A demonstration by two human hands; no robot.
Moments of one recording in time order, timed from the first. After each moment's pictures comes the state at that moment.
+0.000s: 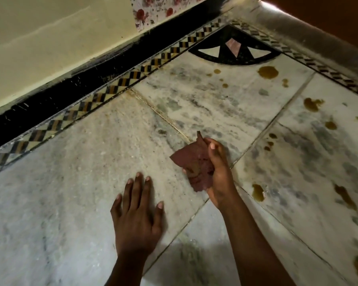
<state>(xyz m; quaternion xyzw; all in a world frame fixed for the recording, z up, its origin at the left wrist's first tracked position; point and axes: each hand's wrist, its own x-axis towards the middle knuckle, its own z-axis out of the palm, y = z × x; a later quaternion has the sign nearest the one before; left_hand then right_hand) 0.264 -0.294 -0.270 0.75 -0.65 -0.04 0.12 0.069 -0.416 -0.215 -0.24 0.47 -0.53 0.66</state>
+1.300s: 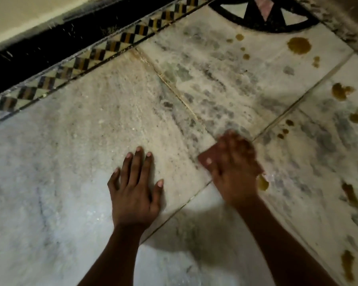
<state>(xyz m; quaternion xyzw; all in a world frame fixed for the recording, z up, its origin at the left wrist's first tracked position) 0.263 -0.296 -0.259 0.76 -0.64 -0.05 0.10 0.013 -0.386 -0.258 -0.76 0.65 -0.01 0.07</state>
